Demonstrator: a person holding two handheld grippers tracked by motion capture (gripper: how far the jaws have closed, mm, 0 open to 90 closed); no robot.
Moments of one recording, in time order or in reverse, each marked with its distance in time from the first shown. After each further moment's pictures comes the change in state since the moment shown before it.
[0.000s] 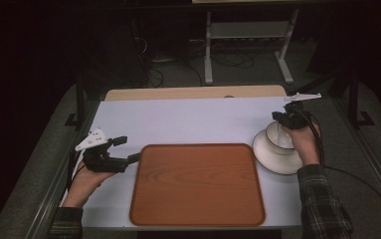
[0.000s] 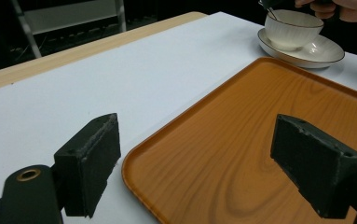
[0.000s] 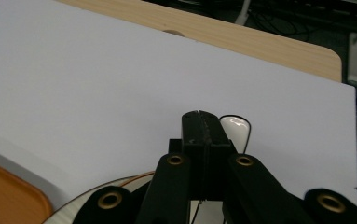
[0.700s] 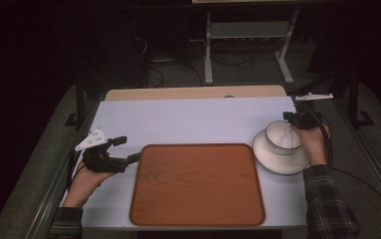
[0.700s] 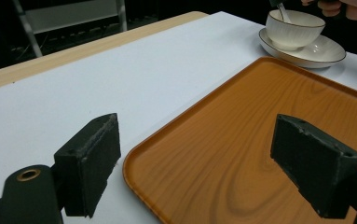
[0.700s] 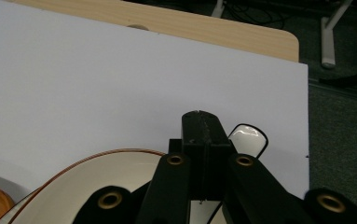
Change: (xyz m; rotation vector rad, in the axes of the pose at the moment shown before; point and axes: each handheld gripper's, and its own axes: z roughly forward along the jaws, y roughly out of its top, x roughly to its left) left arm 0.000 0.000 0.000 0.001 0.002 -0.002; right arm -0.023 -0.007 -0.011 0.013 -0.075 0.076
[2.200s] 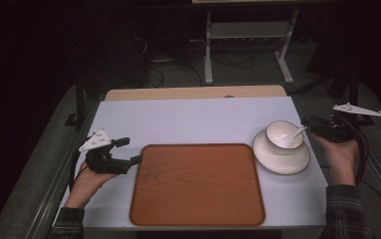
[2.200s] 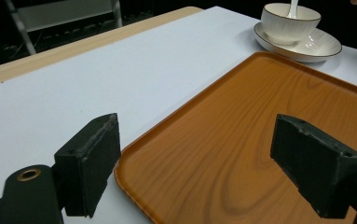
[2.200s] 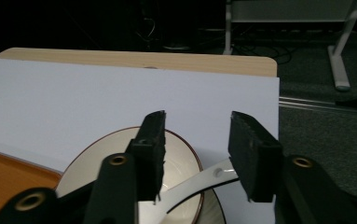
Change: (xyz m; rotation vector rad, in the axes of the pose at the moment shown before) left arm -0.005 0.000 0.005 0.015 -0.014 0.014; right arm -0.034 -0.038 -0.069 -0.207 0.097 0.117
